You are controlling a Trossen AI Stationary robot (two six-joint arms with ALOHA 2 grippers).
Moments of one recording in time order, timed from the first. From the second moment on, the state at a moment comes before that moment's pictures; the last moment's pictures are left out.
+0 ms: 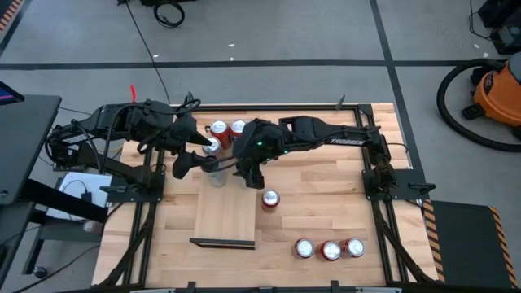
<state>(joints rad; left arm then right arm) 0.00 1.12 1.57 -1.05 0.03 -0.33 0.06 2.03 2.32 -1.00 -0.02 0.00</state>
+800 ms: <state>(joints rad) 0.00 1.10 1.57 -1.10 0.03 -0.30 0.11 1.93 2.13 -1.19 0.10 0.10</state>
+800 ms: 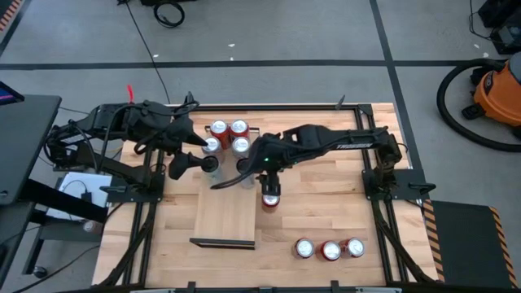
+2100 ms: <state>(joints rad) 0.00 1.05 1.57 -1.19 0.06 -0.39 0.13 1.87 1.77 -1.08 -0.06 0.26</state>
